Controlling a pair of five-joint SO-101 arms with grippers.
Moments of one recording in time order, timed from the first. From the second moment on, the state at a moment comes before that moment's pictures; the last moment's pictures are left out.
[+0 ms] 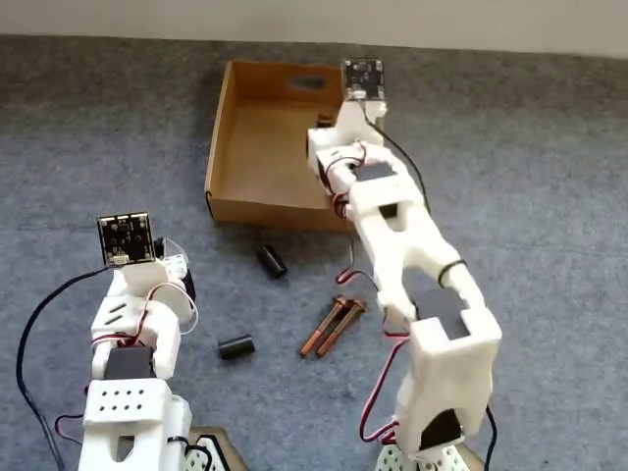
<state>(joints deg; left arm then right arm) -10.1 -72.8 89.7 23.1 5.7 -18.1 21.0 3.4 17.6 -9.7</state>
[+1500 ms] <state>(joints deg) -10.1 -72.8 89.7 23.1 5.7 -19.3 30.0 -3.7 32.4 -5.9</state>
